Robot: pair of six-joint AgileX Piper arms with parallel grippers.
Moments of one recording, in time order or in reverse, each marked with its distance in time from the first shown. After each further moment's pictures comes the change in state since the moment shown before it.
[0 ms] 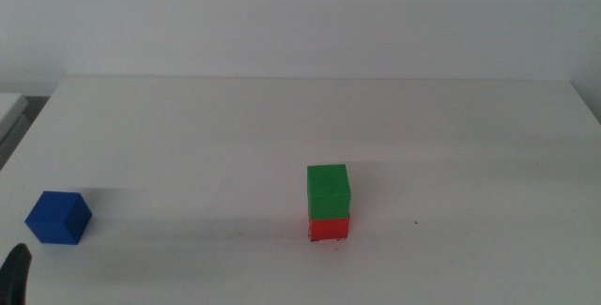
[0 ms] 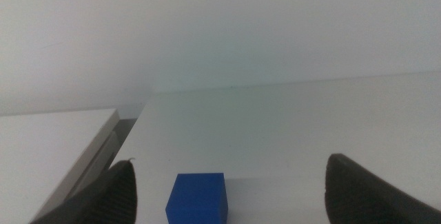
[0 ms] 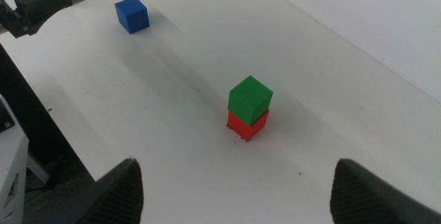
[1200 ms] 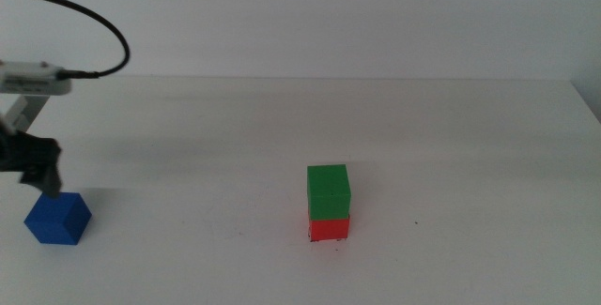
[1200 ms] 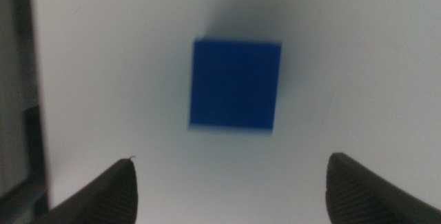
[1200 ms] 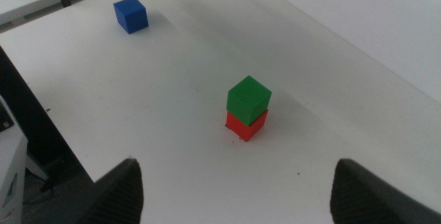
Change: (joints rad) left arm 0.171 1.557 -1.145 -0.034 0.881 0.164; right arm 0.000 -0.001 0.000 -0.002 0.000 0.000
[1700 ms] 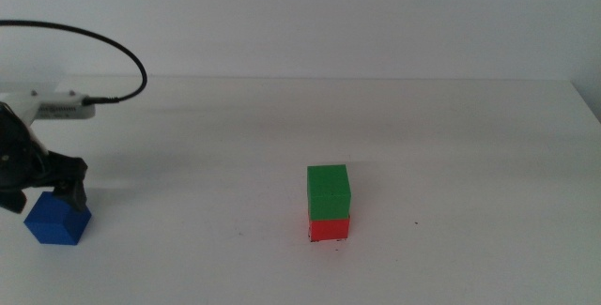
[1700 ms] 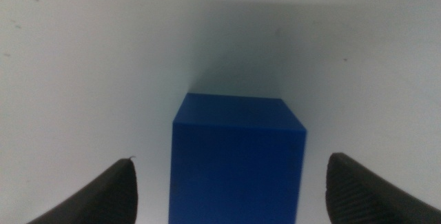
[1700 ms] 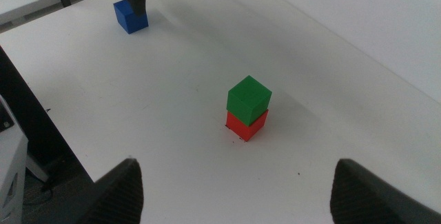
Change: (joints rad) left arm 0.007 0.208 0.000 -0.051 -0.148 0.021; right arm 0.000 0.000 0.000 0.000 0.000 0.000
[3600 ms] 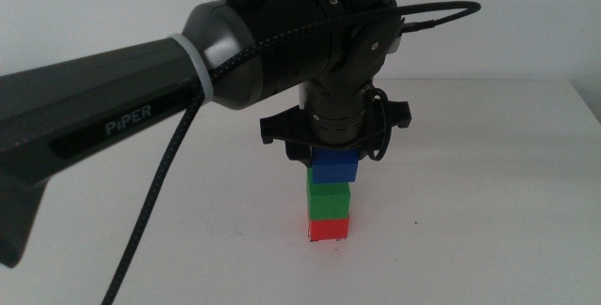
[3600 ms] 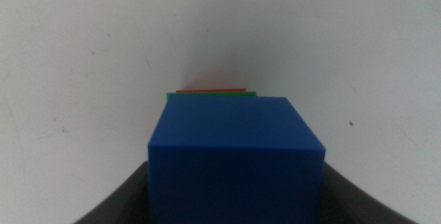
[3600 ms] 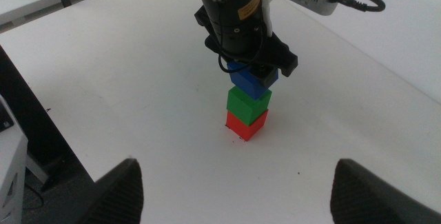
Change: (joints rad) left arm -1.047 0.142 -0.611 0.321 0.314 -1.224; right arm 0.000 0.000 0.000 0.000 0.000 0.000
